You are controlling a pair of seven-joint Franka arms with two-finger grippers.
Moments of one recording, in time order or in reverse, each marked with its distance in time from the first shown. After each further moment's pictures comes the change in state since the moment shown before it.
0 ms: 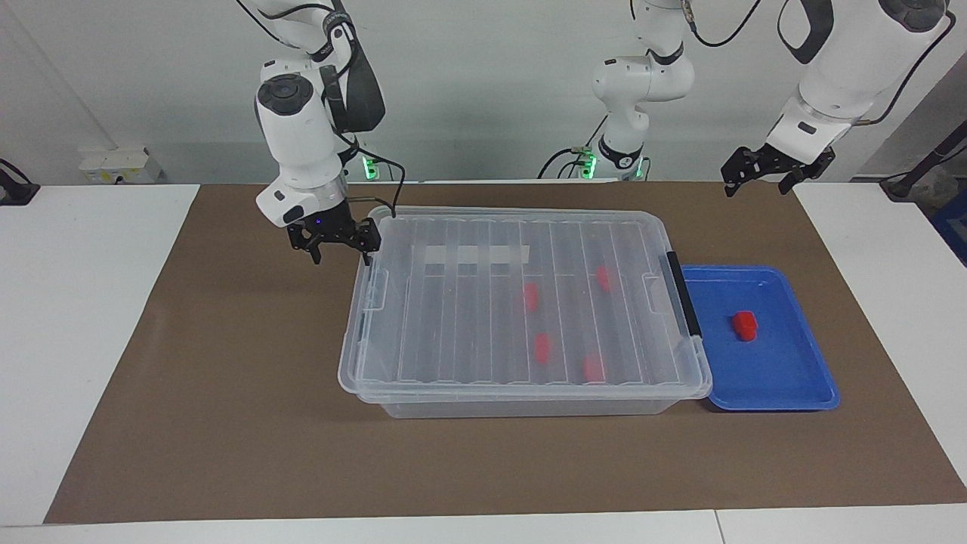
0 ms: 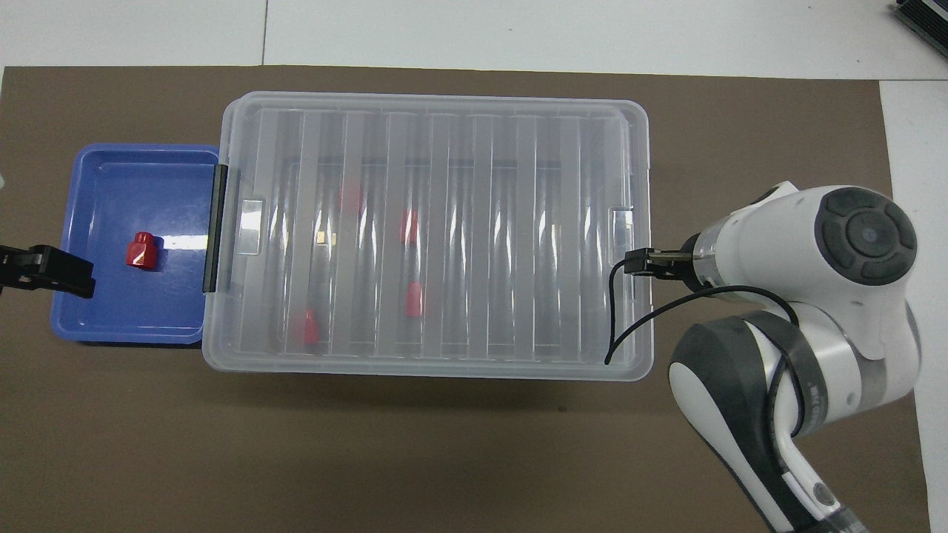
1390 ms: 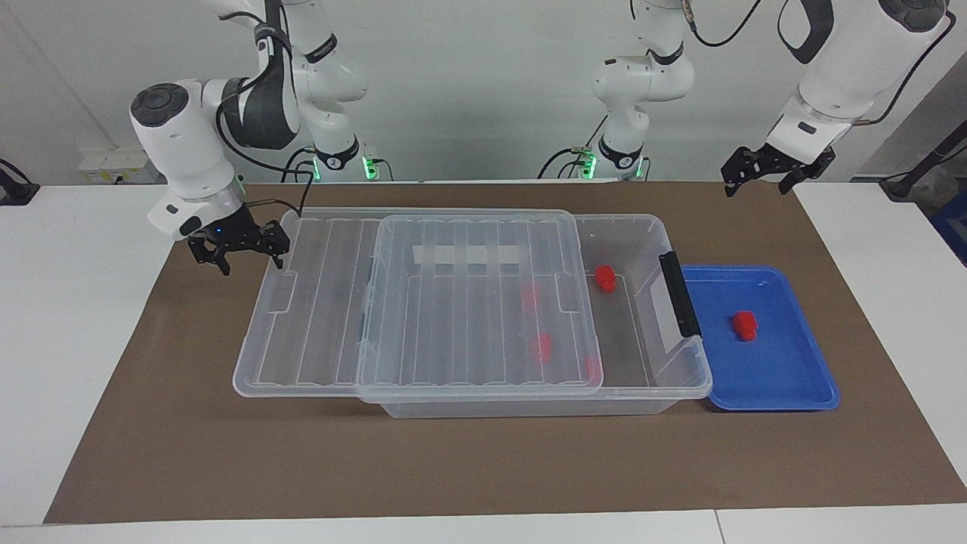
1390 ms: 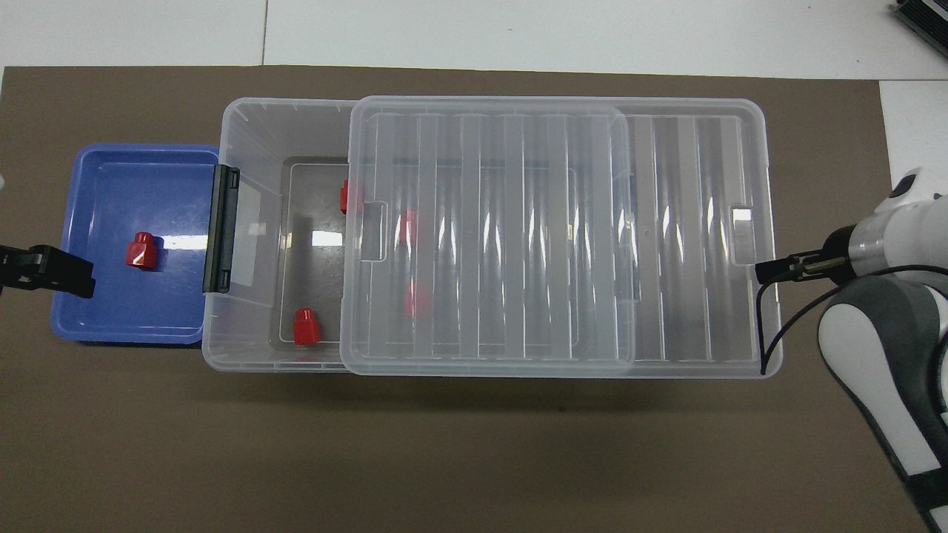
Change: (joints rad) left arm 0.000 0.000 0.000 0.000 0.000 0.000 0.000; right arm -0.283 -0.006 -0.004 -0.015 0.000 0.001 -0.485
